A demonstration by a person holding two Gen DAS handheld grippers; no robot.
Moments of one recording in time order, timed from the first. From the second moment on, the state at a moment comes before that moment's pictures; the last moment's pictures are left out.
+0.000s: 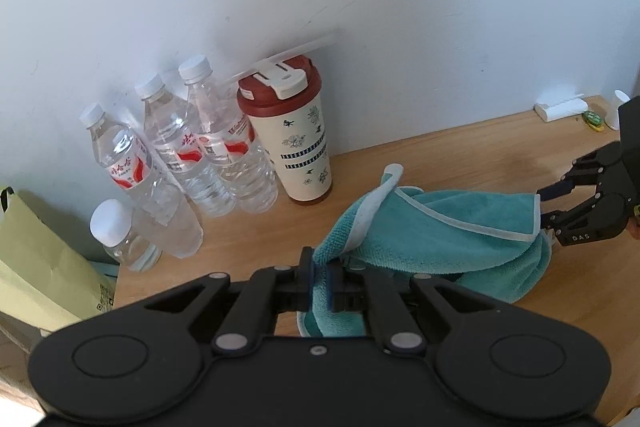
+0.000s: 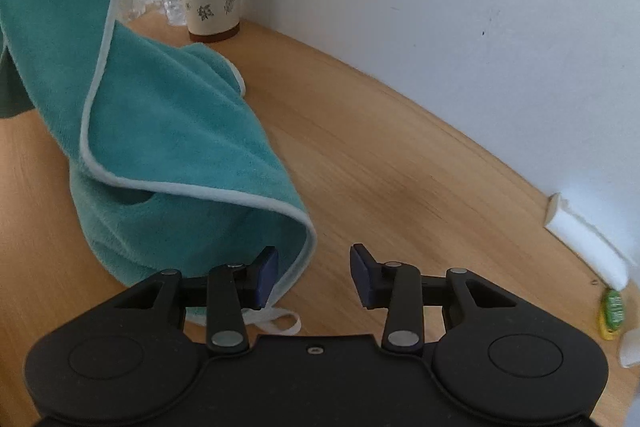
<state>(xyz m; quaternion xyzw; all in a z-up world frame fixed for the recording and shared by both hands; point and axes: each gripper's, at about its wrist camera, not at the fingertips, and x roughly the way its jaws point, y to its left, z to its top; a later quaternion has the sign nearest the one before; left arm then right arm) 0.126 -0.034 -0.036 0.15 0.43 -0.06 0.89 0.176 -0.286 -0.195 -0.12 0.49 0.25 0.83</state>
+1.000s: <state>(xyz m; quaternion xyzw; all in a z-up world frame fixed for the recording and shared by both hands) 0.095 -0.001 0.048 0.10 0.35 -0.12 0.92 0.100 -0.301 -0.004 0.02 0.37 0.24 0.90</state>
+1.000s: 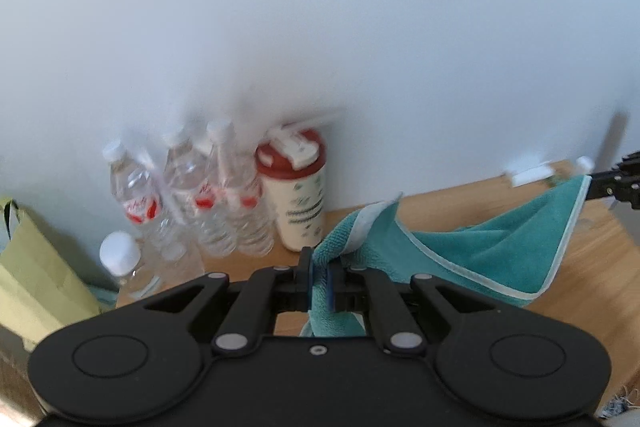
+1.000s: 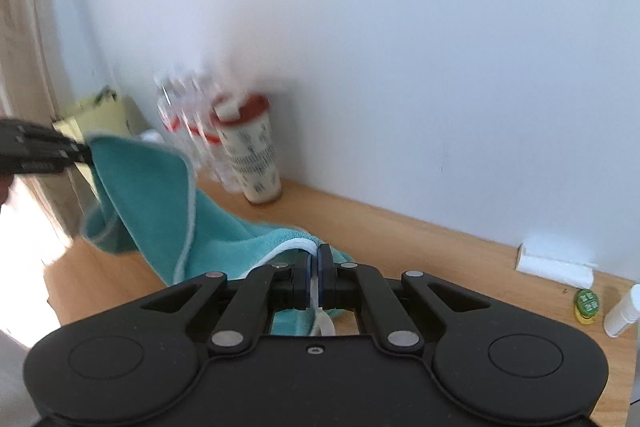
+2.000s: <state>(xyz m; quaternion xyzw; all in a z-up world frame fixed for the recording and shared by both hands) 0.107 0.010 0.009 0.18 0.50 -0.07 0.85 0.140 -0.305 0.023 -0.09 0.53 0.21 0.82</state>
